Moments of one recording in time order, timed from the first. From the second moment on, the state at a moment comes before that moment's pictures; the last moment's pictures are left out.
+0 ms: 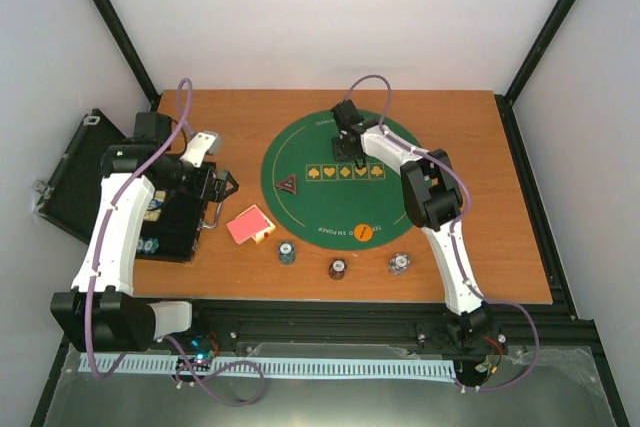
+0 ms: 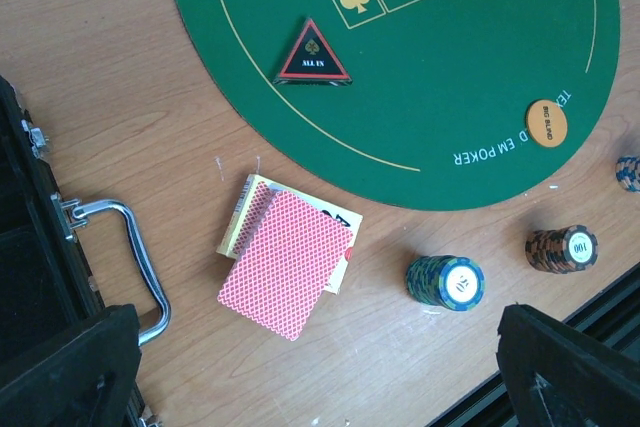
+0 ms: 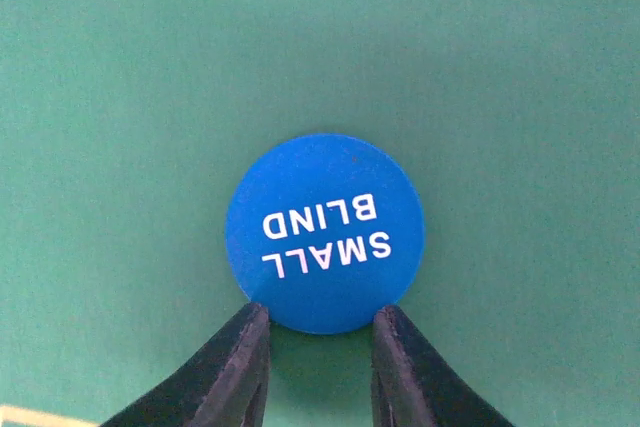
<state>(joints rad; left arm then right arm) 0.03 1.24 1.32 -1.20 0.46 0.30 0.49 2.37 1.90 -0.61 0.12 0.24</state>
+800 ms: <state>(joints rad) 0.03 1.27 1.25 -1.17 0.45 0.31 0.60 1.90 1.44 -0.64 0.15 0.26</state>
